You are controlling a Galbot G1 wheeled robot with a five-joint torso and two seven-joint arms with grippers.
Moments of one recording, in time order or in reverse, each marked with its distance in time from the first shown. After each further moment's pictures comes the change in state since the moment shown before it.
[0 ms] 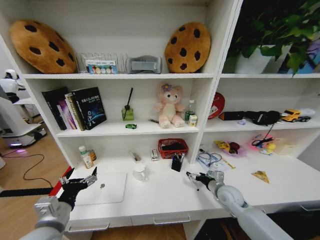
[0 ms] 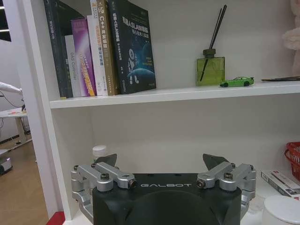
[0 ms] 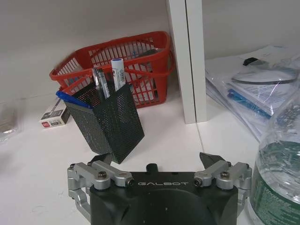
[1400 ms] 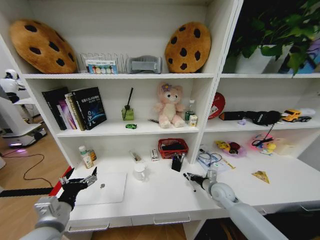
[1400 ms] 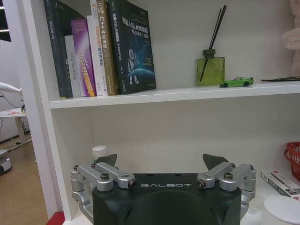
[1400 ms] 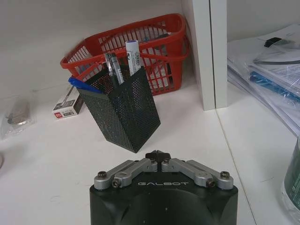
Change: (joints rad) left arm 0.000 0.000 0.000 0.000 0.000 0.000 0.000; right arm 0.036 0.023 -0.052 -0.028 0.026 -0.015 -0.013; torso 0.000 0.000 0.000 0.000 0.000
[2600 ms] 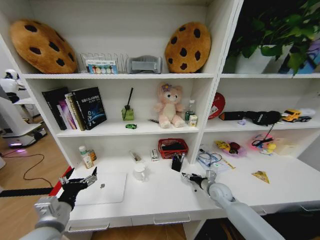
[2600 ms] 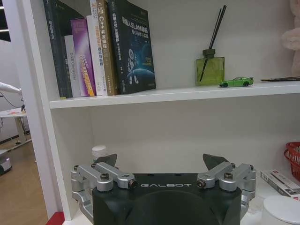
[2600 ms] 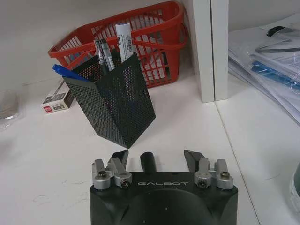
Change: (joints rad) left arm 0.000 0.000 0.000 0.000 0.000 0.000 0.000; right arm 0.047 0.026 -0.046 -0.085 -0.027 0.010 -0.024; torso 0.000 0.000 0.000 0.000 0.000
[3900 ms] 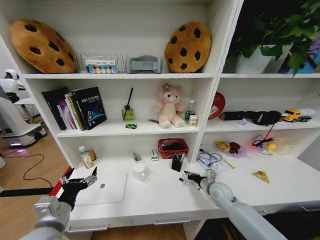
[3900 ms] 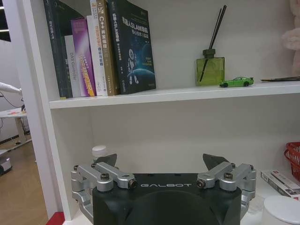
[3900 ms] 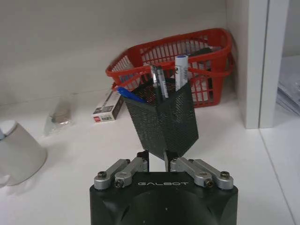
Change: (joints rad) left arm 0.000 0.000 0.000 0.000 0.000 0.000 0.000; right arm -0.032 -0.034 0.021 0.110 -0.038 0.017 -0.117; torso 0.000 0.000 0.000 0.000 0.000
